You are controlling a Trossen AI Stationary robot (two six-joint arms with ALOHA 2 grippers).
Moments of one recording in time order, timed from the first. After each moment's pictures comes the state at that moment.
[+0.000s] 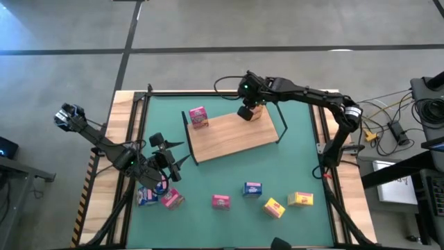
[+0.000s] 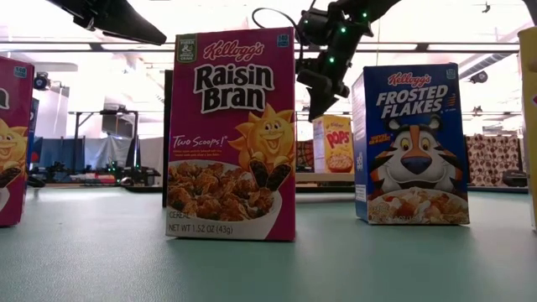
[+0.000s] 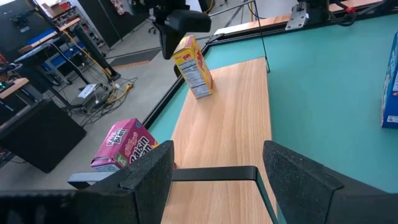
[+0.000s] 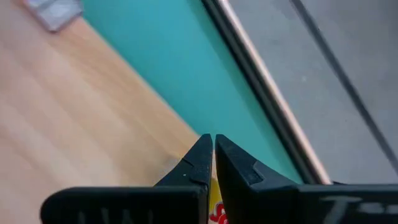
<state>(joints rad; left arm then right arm) -0.59 1.06 0.74 -0.39 -1.09 -0.30 -0.48 1.74 1.53 -0.79 0.18 -0.07</state>
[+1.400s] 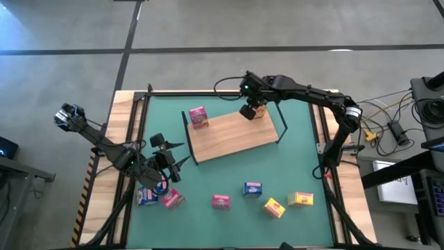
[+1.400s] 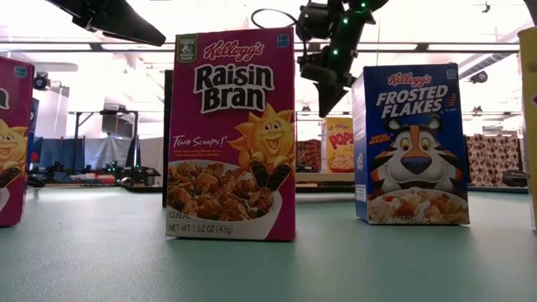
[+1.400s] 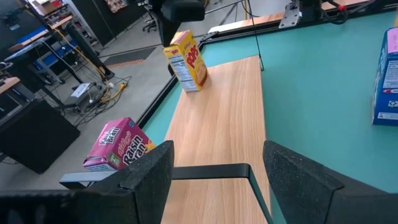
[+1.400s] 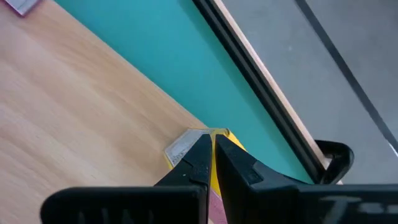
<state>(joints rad) -0.59 1.06 0.74 -0.39 -1.06 -0.30 -0.46 1.74 1.61 -0.96 0.24 0.05</state>
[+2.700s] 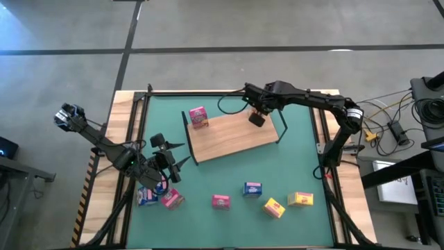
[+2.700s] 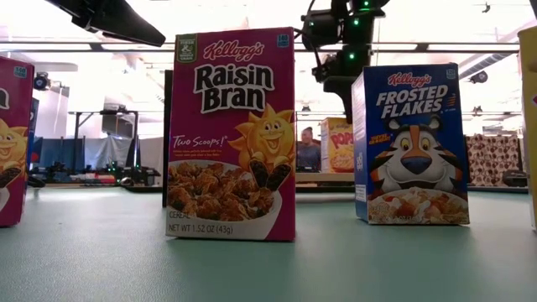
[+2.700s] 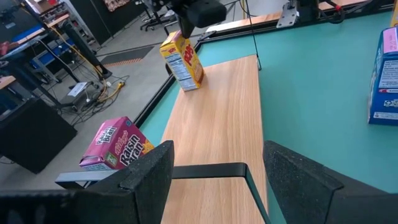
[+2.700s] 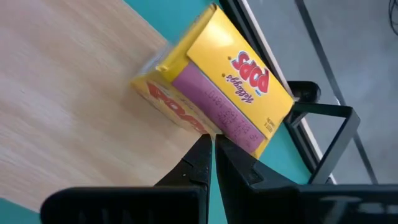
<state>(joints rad) -0.59 1.06 0.74 -0.39 -1.05 -0.30 -0.40 1.72 1.54 -1.17 0.38 0.12</state>
